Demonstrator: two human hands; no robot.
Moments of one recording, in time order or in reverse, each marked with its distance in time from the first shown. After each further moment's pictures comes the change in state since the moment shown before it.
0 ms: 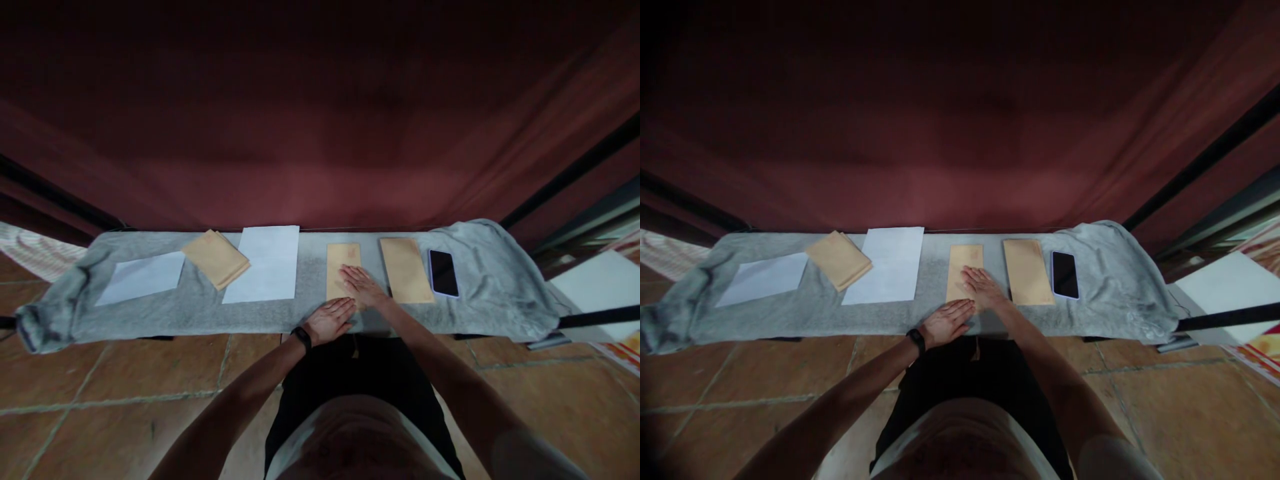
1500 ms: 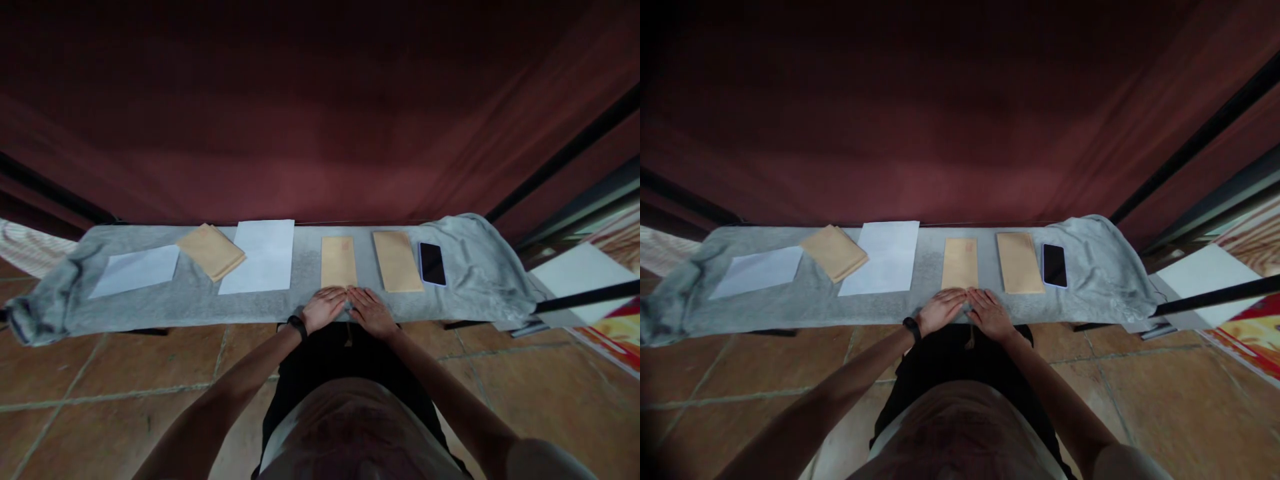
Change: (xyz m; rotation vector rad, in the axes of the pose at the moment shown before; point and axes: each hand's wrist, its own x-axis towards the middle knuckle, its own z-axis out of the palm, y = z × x) left_hand 0.007 0.002 -0.002 -0.172 0.074 -0.143; right_hand -0.112 -0.047 -0.010 -0.009 0.109 -0.021
